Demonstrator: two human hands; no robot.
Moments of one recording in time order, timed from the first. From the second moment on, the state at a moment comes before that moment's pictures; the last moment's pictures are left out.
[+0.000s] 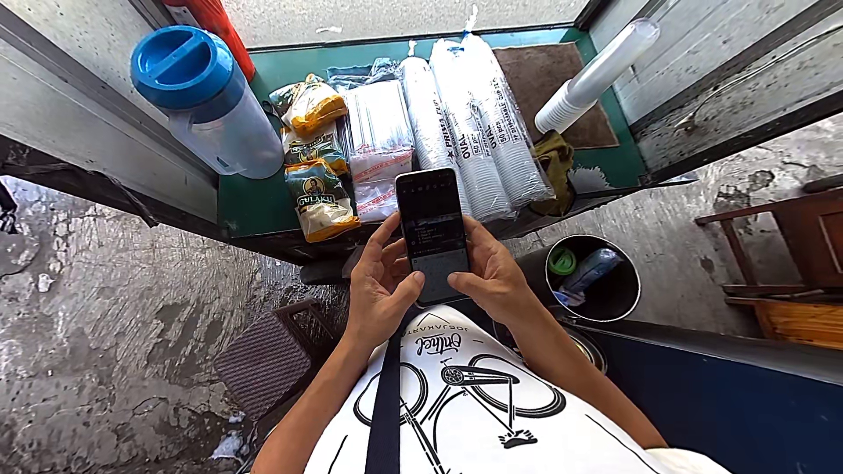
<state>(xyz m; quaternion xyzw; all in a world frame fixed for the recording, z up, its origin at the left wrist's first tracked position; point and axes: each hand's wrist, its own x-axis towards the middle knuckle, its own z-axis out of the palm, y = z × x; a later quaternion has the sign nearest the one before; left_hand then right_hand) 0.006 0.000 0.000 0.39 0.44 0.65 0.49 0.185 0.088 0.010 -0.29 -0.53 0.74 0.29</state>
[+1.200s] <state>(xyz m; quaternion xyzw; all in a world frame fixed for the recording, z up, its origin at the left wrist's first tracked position) 0.003 0.008 -0.017 0.37 0.42 0.64 0.53 0.178 0.093 0.001 -0.34 -0.46 0.75 0.34</state>
